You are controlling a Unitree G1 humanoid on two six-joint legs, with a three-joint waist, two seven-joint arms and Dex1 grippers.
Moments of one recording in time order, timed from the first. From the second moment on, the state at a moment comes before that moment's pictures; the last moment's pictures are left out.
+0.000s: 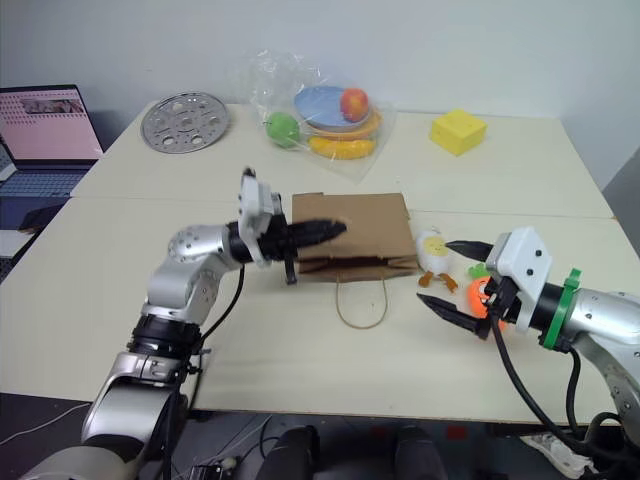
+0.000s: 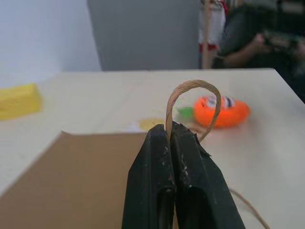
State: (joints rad) left arm -0.75 0.40 -0.04 0.28 -0.44 0.12 -1.14; right arm -0.08 -0.84 -0.25 -0.70 0.63 0.62 0.77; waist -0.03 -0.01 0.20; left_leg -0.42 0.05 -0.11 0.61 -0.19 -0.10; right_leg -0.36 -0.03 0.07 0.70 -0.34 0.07
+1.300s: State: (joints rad) left arm -0.91 0.40 0.13 0.21 -0.61 0.43 -0.96; right arm -0.58 -0.03 0.24 0.23 0.10 0.41 0.23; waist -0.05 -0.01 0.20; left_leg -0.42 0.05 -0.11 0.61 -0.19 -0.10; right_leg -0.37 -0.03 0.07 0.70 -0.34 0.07
